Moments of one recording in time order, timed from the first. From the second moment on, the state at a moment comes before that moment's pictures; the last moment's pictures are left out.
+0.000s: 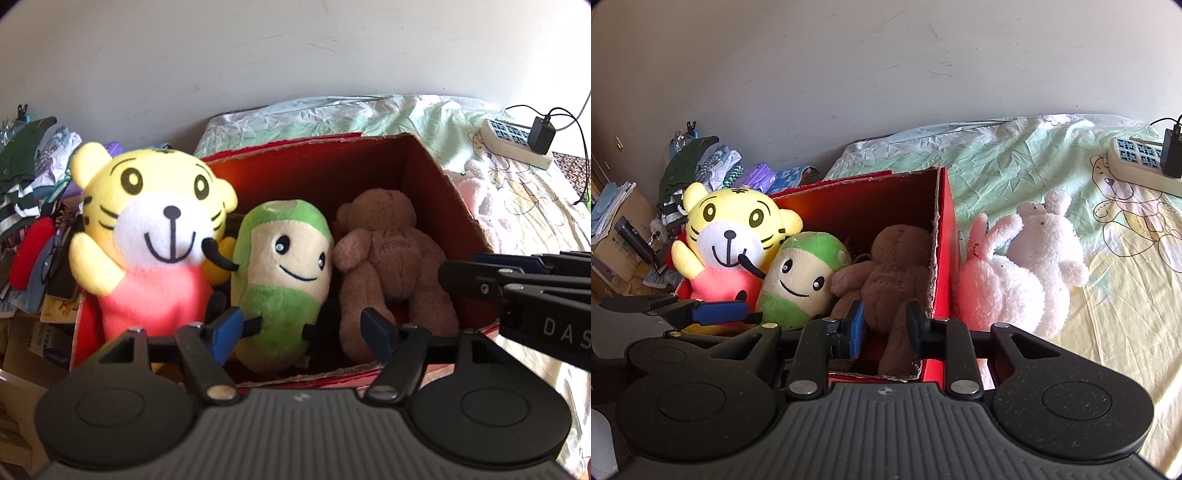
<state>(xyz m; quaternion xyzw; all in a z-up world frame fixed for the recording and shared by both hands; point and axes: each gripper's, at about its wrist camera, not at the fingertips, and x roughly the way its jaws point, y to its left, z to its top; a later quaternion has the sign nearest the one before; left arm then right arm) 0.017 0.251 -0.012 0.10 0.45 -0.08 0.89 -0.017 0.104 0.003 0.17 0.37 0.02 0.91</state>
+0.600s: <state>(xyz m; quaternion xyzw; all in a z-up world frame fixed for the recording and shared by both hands) 0.010 0.240 -0.001 0.09 0.45 0.02 0.89 -0.014 0.087 0.004 0.17 0.39 0.09 0.90</state>
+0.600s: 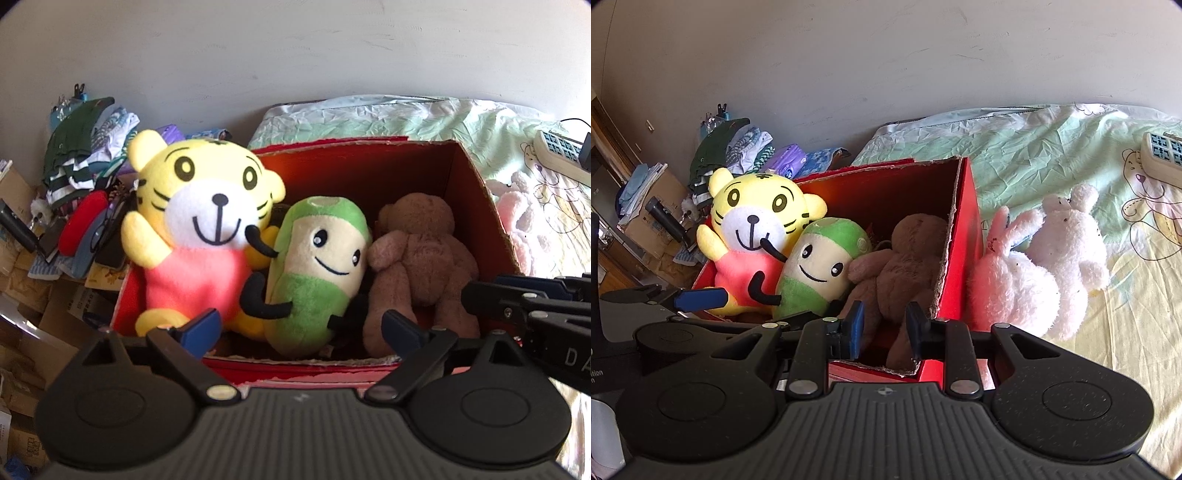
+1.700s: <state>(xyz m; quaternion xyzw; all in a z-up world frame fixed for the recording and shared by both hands) 0.017 0.191 0.035 0.11 0.43 -0.03 0.89 -0.048 0.019 0.019 0.23 0.34 0.05 0.91</state>
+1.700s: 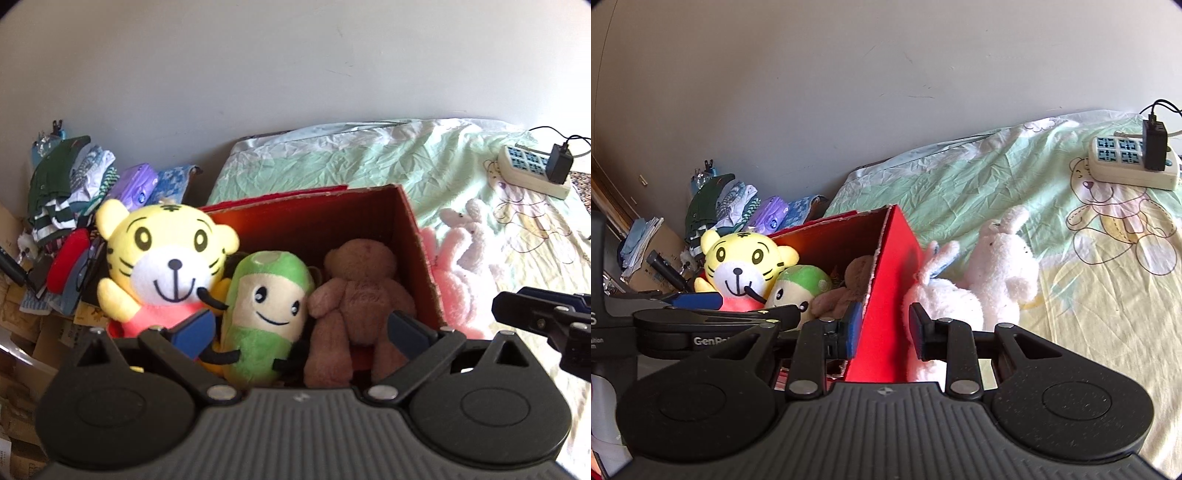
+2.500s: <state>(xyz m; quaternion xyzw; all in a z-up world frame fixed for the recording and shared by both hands) -0.046 0.062 -0.001 0.13 0.40 -0.23 0.88 -0.051 -0.101 -0.034 0.28 0.40 0.01 0.87</state>
